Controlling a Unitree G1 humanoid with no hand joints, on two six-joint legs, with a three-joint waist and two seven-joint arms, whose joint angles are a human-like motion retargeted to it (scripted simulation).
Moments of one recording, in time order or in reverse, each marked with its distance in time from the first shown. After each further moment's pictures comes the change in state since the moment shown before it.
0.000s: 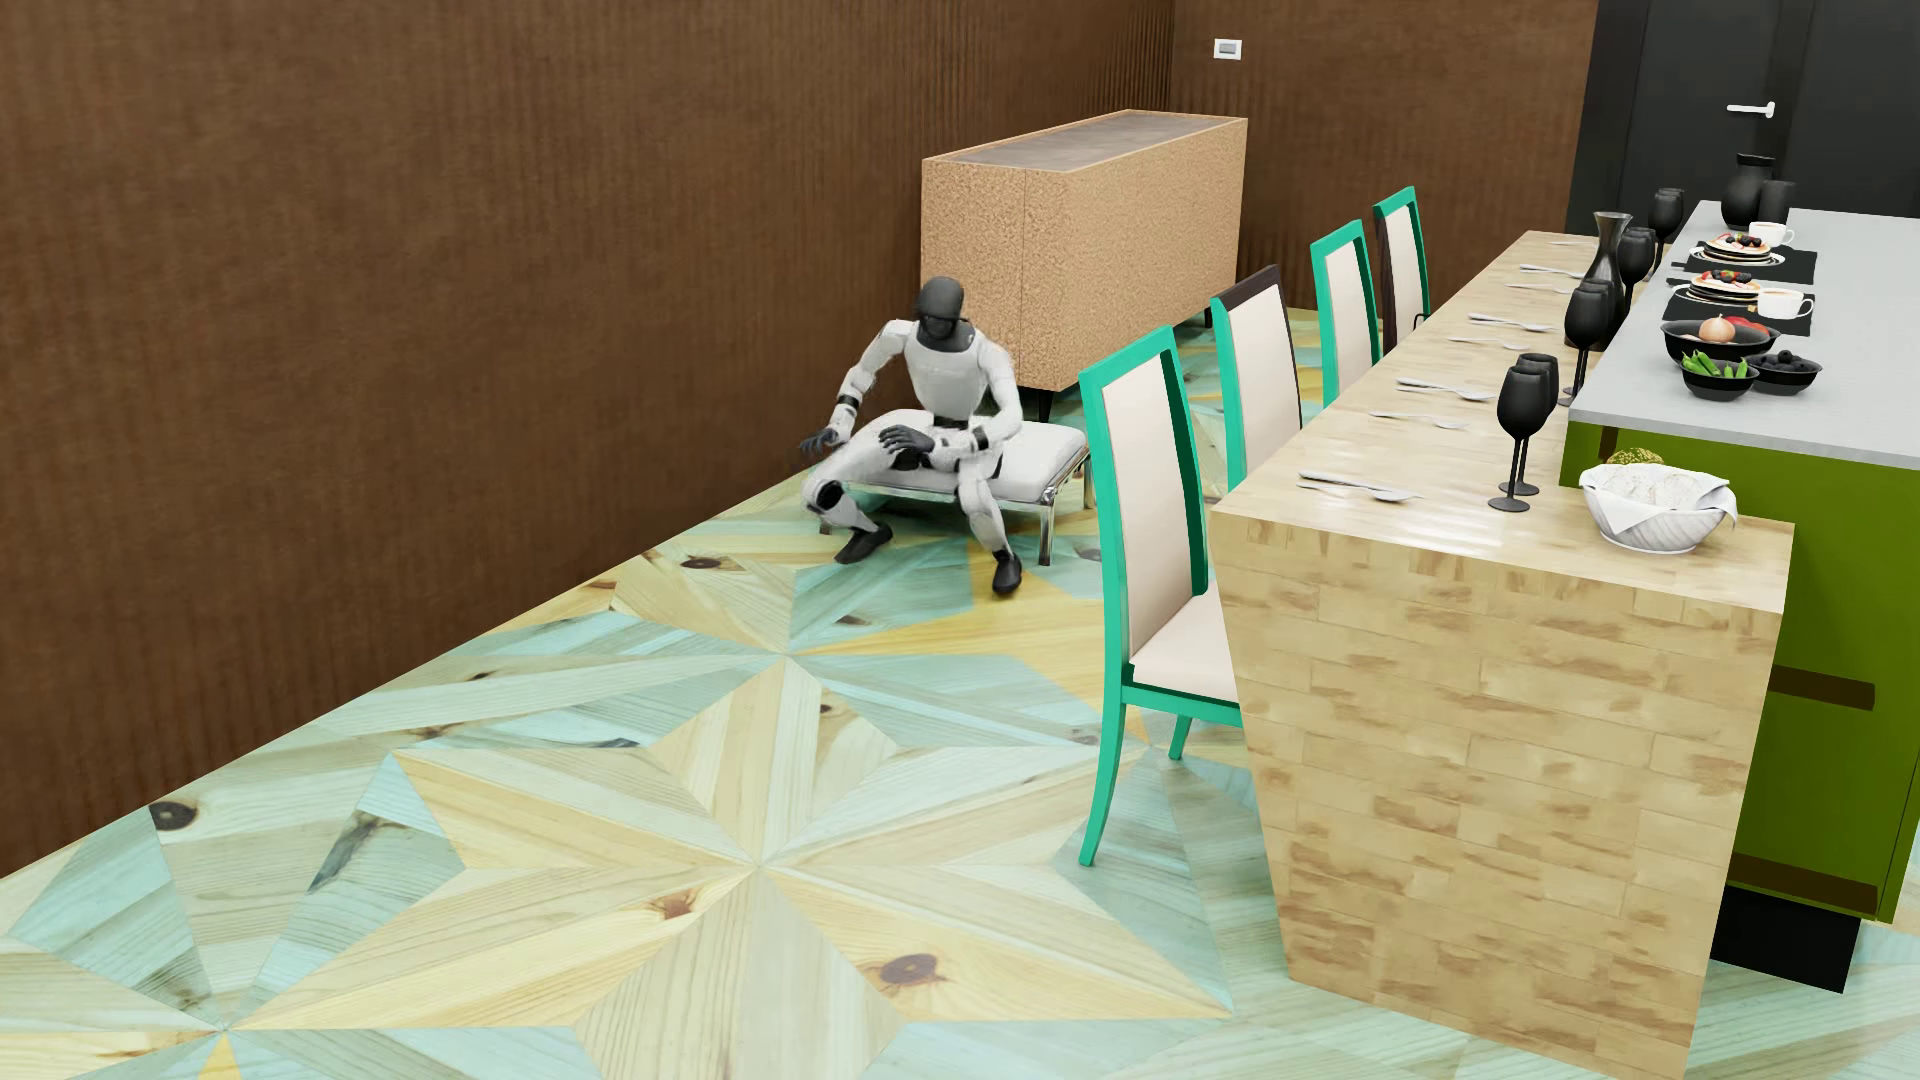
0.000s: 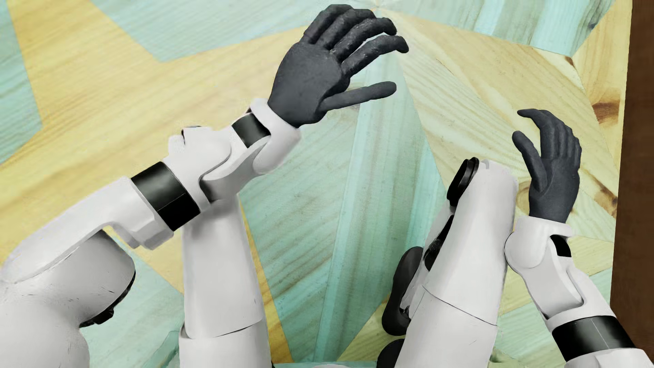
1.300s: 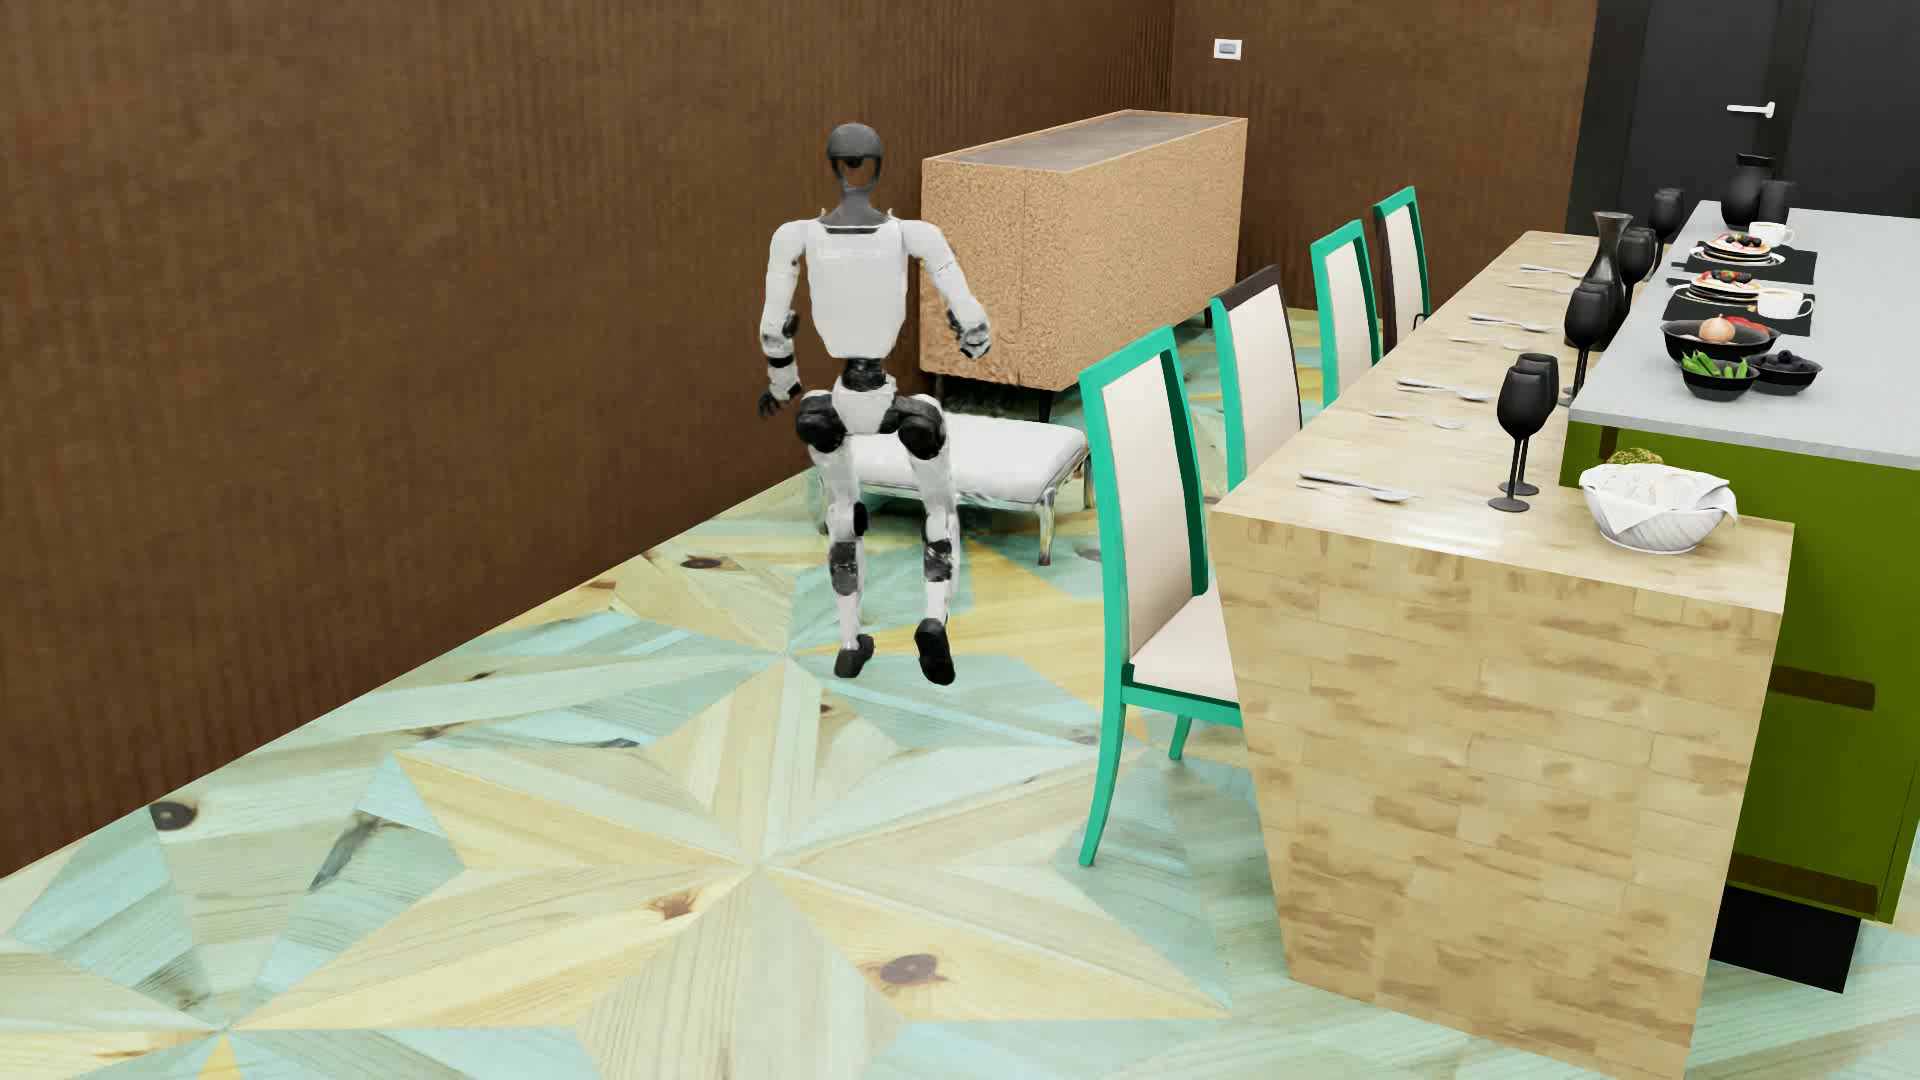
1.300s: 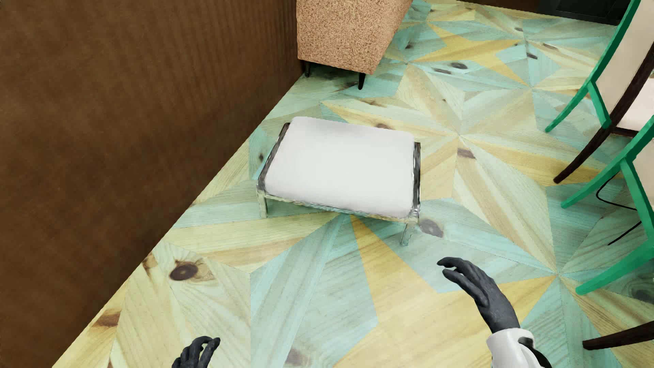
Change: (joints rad) body 1.048 1.007 0.001 -0.201 0.335 0.086 0.358 -0.164 -0.752 -1.480 -0.903 1.182 0.346 0.369 0.575 -0.435 0.053 0.266 -0.128 0.637 0.184 0.784 0.193 -0.155 0.071 0.023 -0.159 0.076 0.416
